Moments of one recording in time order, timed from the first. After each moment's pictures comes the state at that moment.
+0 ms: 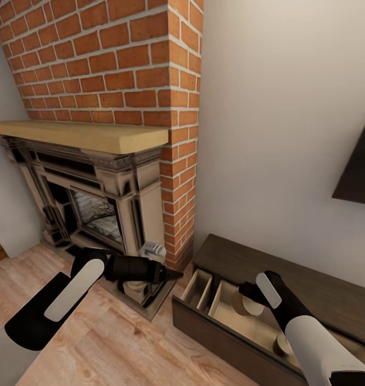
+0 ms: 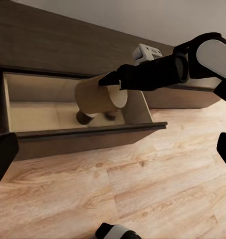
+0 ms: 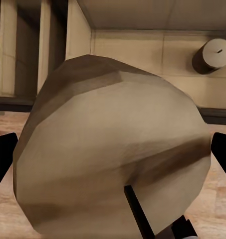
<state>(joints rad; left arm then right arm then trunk) -0.67 0.31 -0.55 -1.59 1.05 1.05 -0.11 -0.73 -0.06 0.04 -0.65 -0.67 0.72 -0.50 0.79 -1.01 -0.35</state>
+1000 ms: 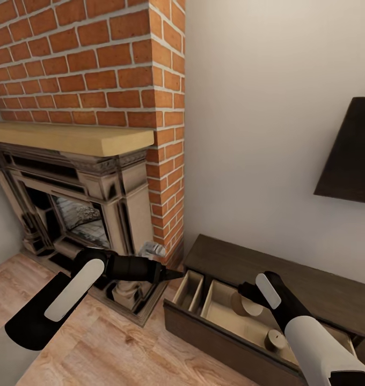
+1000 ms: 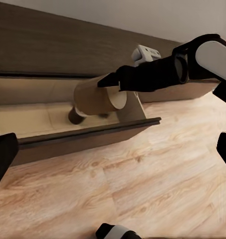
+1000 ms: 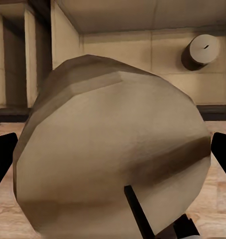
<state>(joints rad) -0.67 0.31 -0.55 -1.59 1.05 1.05 -0.11 -0.73 -0.06 0.04 -0.64 -0.67 0.72 -0.49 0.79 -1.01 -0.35</state>
